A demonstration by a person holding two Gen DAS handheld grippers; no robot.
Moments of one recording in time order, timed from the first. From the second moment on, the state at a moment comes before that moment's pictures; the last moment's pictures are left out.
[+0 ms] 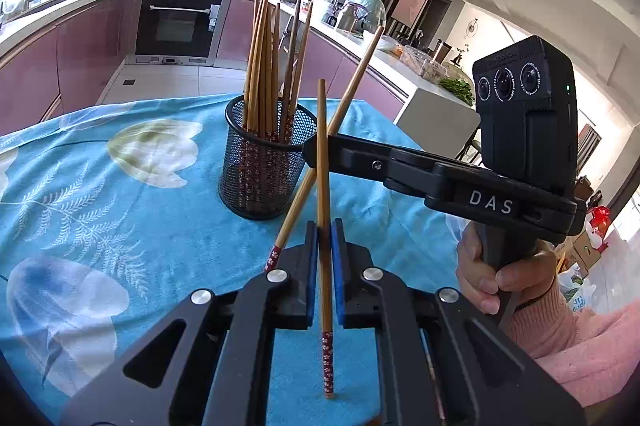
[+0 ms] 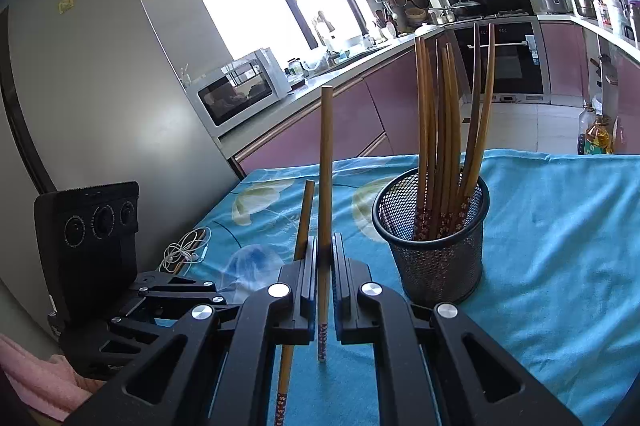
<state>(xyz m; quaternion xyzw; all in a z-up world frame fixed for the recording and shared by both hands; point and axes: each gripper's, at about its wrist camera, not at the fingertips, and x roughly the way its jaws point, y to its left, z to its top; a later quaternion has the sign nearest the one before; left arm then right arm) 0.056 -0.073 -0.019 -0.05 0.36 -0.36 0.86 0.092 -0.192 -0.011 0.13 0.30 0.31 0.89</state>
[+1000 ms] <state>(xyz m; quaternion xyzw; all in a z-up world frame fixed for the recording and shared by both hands) 0.069 -0.070 0.000 -0.04 0.34 -0.33 0.88 0.083 -0.214 0.018 0.09 0.27 0.27 0.92</state>
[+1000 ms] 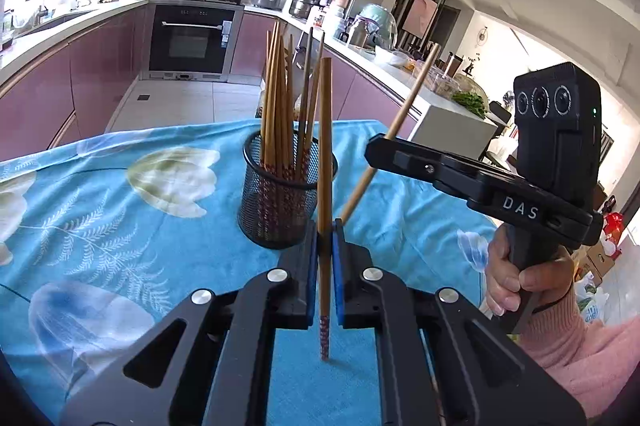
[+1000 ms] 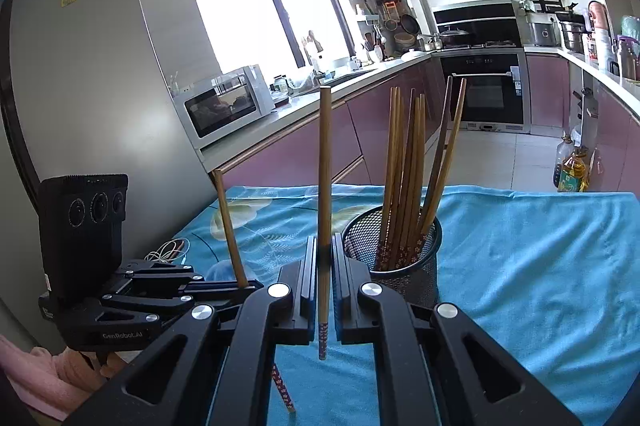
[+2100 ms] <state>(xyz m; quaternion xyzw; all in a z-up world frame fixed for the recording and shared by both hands) 0.078 -0.070 0.049 -0.03 0.28 -0.29 0.92 0.084 -0.232 0.052 0.08 0.22 0.24 0.94</state>
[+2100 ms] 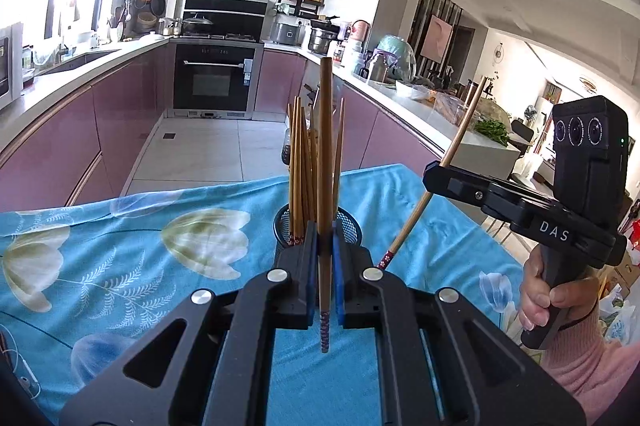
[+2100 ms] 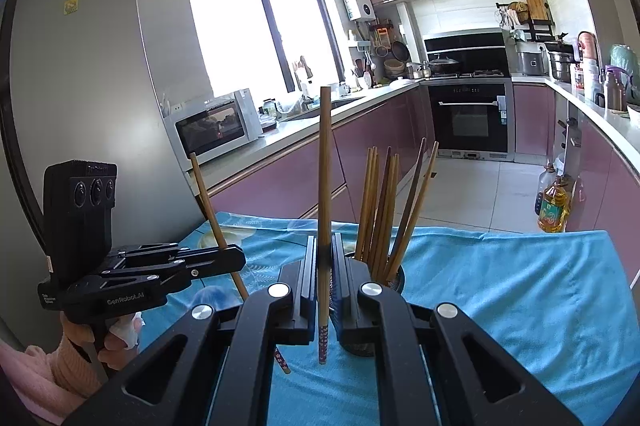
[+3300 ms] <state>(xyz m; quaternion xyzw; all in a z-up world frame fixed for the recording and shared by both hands) 0.098 -0.090 0.101 -0.02 0.21 -0.26 0.94 0.108 -0.233 0.093 0.06 0.18 0.23 0.95</state>
